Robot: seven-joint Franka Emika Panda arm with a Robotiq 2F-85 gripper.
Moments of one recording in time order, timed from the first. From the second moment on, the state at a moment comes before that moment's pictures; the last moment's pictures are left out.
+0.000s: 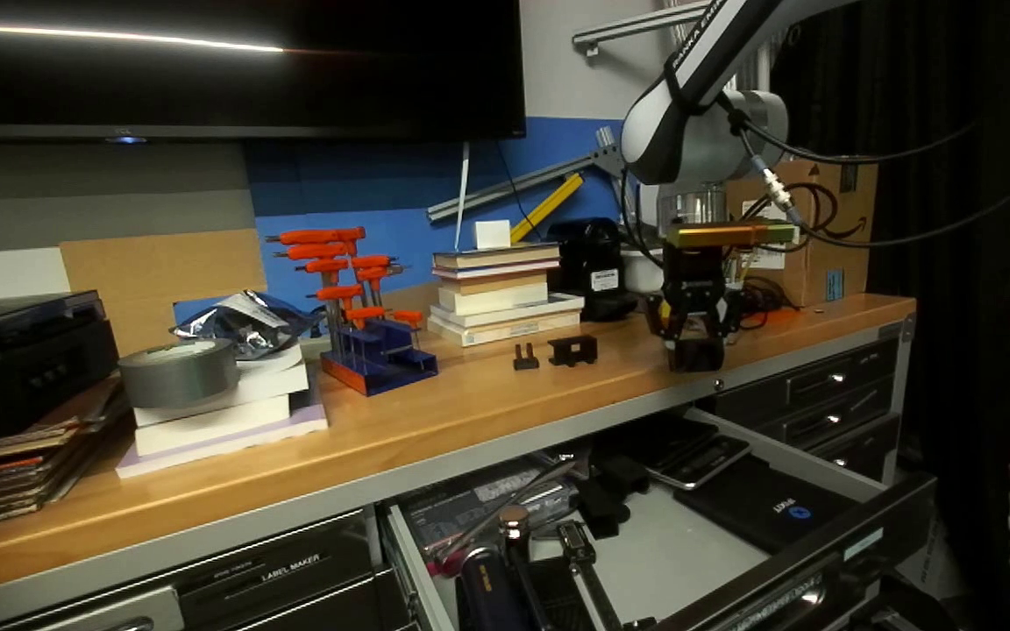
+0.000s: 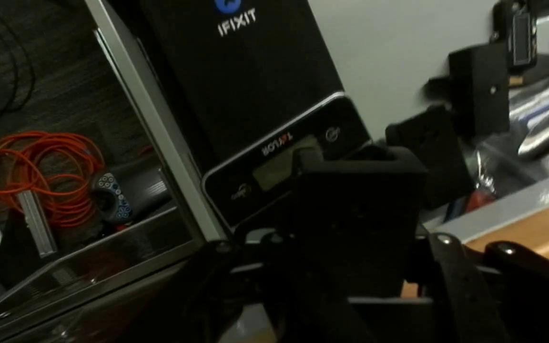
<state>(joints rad) -0.08 0.21 -0.08 -1.95 0.06 2.04 0.16</state>
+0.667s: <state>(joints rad) -0.04 0.01 -0.02 -2.38 0.09 2.36 -0.10</state>
